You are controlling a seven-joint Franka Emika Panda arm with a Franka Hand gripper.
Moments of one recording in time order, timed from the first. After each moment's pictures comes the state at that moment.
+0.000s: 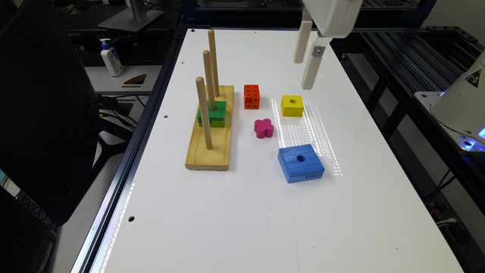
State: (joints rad) arm 0.02 -0.14 0.08 -2.55 0.01 2.46 0.85
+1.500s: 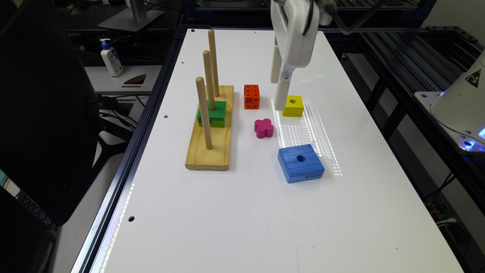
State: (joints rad) arm 0.02 0.07 0.08 -2.44 0.01 2.55 0.86
